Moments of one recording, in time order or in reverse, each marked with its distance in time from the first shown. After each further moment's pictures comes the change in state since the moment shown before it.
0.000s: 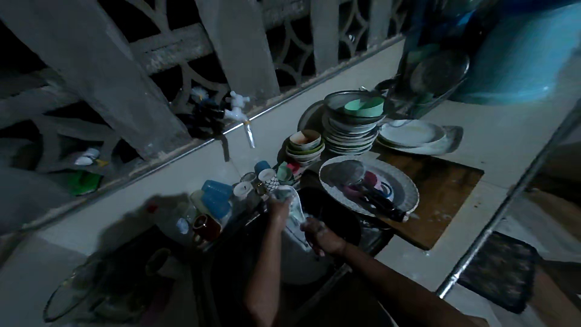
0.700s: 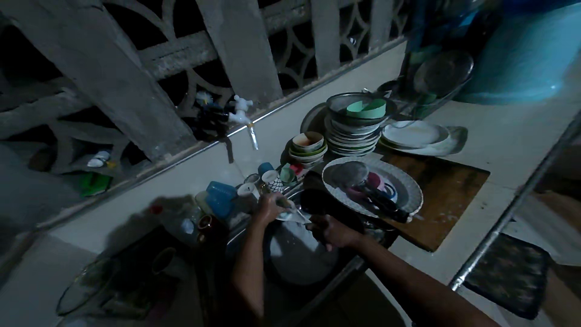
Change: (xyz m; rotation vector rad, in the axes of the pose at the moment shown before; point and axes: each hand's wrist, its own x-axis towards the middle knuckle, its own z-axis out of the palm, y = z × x) left_hand 0.004 0.022 -0.060 0.578 -0.343 0.361; right_hand -0.009 -0.032 -0.021 -0.320 -0.101 -0.072
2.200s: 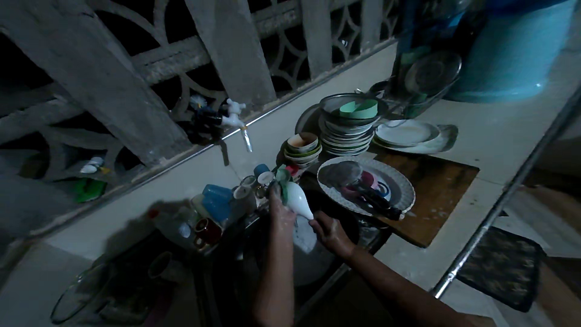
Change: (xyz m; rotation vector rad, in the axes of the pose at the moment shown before) left_hand 0.004 0.067 0.056 -1.513 0.498 -0.293; right_hand -0.010 0.025 0.023 -0.267 0.540 -0.370
